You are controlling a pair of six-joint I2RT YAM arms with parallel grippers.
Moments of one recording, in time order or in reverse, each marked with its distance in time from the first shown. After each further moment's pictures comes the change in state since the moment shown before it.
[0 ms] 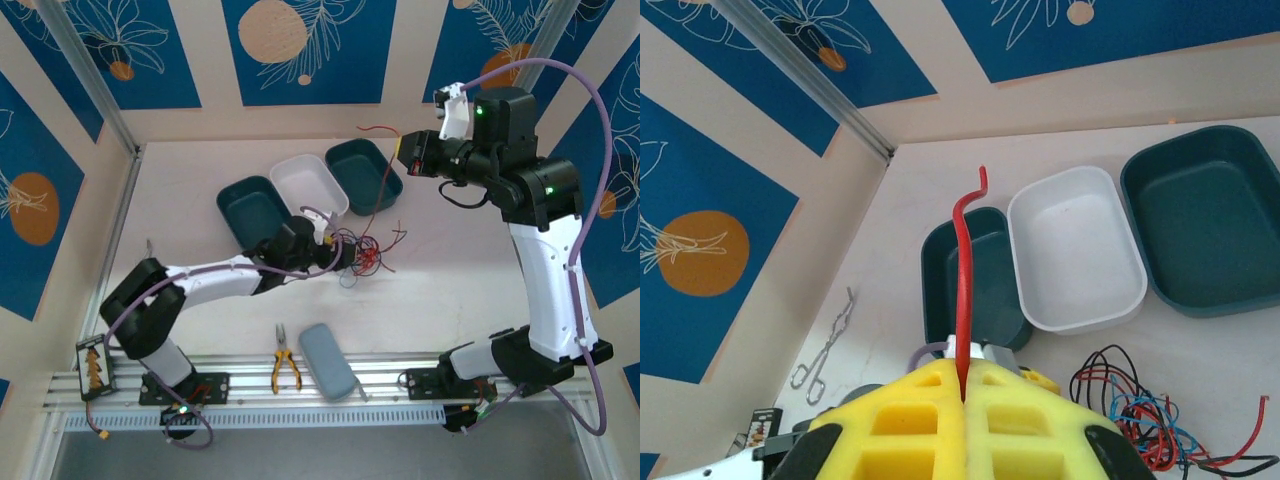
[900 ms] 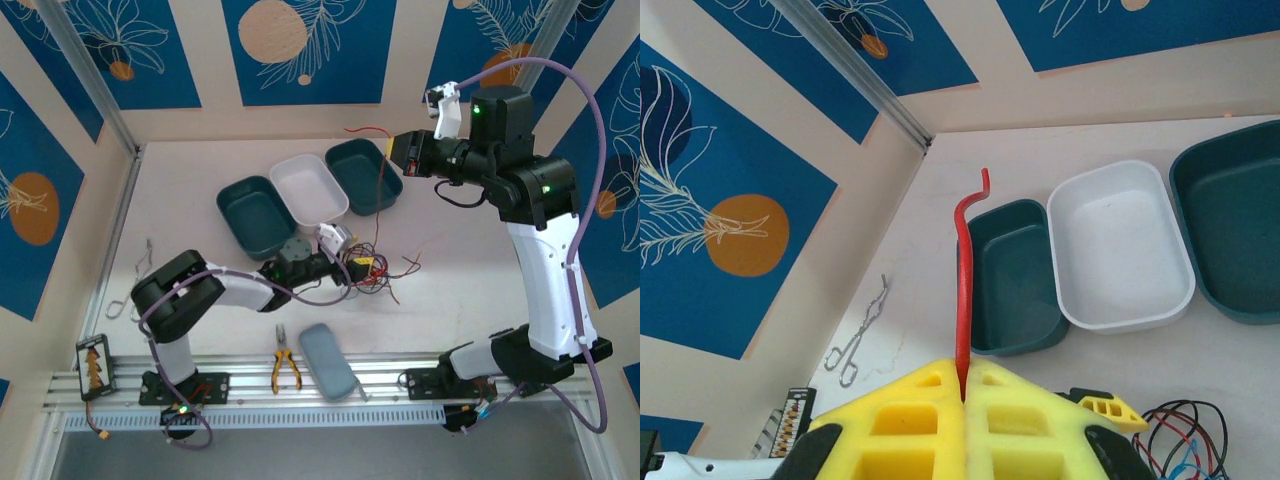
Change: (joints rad) left arm -0.067 0.192 -0.150 0.681 0.132 0.301; right arm 0.017 0.005 0.000 0.023 -0.069 0.011
